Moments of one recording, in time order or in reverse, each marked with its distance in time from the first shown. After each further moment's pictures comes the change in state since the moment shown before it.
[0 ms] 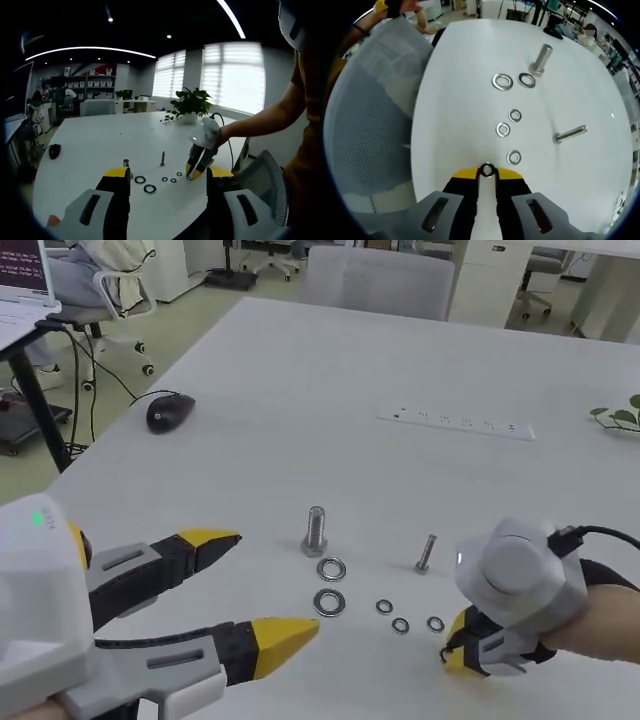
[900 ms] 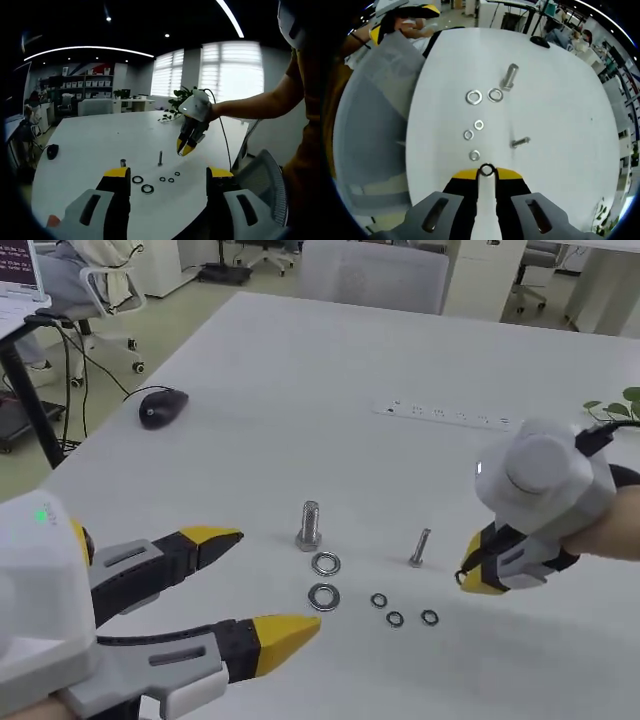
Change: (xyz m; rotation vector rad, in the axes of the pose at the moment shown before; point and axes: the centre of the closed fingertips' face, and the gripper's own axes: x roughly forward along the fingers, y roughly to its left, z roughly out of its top) left arm 0.004 -0.005 -0.001 0.005 0.006 -0.014; right arm -0.065 -0.057 0.024 -0.057 0.007 -0.082
